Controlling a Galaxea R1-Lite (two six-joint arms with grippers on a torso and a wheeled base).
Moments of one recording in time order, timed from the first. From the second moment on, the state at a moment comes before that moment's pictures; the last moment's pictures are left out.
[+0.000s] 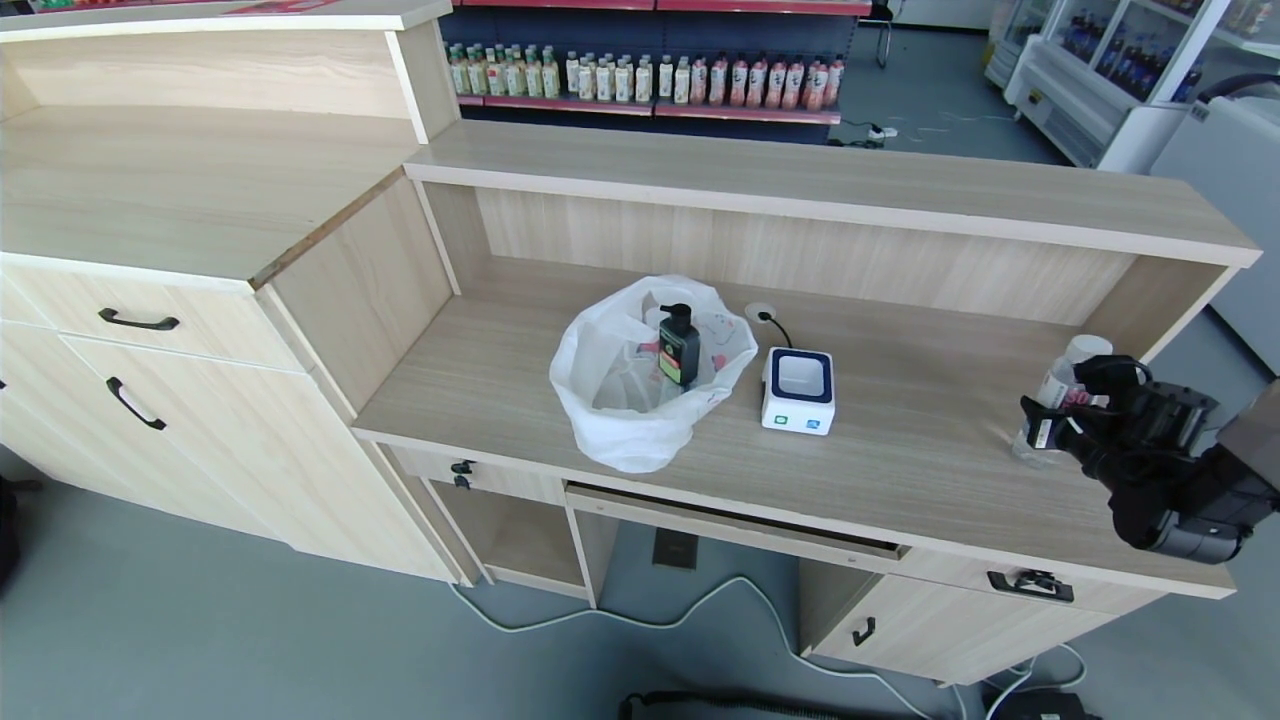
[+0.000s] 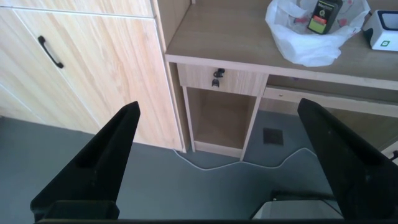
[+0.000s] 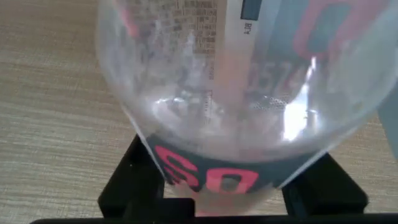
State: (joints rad) left arm 0.00 0.00 0.00 -0.06 0.00 0.04; right arm -0.35 2.49 -1.22 -1.22 0.15 -0.16
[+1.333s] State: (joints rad) left arm 0.00 0.00 0.00 -0.06 0.00 0.04; right arm -0.30 2.04 -1.08 -0.75 0.55 0.03
